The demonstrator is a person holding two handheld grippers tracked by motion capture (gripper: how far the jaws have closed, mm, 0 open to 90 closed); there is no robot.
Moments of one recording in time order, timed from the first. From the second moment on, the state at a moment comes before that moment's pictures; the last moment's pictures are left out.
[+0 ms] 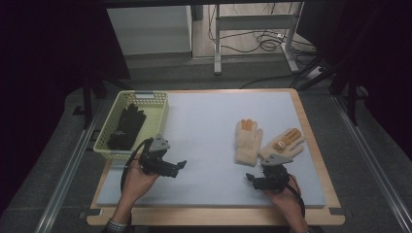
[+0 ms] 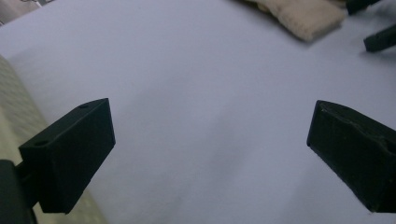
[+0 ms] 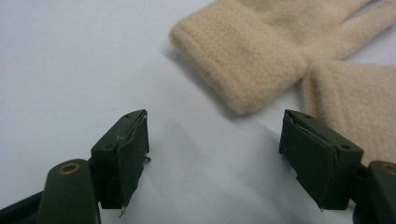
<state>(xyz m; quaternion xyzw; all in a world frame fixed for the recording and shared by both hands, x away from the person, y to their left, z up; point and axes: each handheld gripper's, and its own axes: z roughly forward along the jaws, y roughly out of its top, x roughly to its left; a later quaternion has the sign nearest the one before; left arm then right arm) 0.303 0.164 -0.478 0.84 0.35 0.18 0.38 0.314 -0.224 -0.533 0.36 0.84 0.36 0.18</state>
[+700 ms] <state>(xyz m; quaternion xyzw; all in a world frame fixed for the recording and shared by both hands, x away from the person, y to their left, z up) 0.298 0.166 -0.551 0.84 0.40 0.14 0.35 0.315 -0.224 -0.533 0.36 0.84 0.36 0.18</state>
